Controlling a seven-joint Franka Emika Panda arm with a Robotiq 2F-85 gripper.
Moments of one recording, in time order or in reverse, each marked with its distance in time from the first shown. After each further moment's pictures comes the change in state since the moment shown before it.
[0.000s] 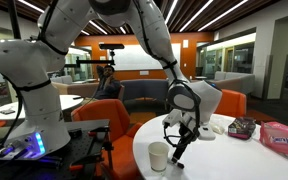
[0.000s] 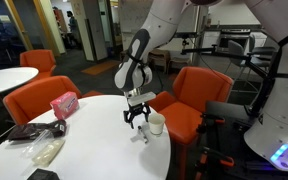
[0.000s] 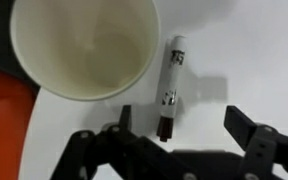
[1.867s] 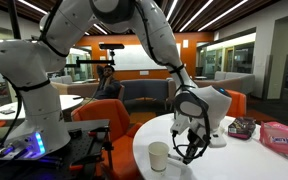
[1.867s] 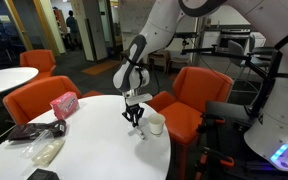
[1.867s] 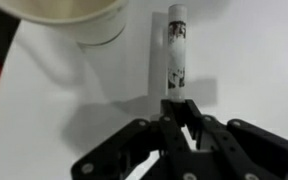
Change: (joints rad) arm -0.049 0.084 0.022 0.113 0.036 0.030 -0.067
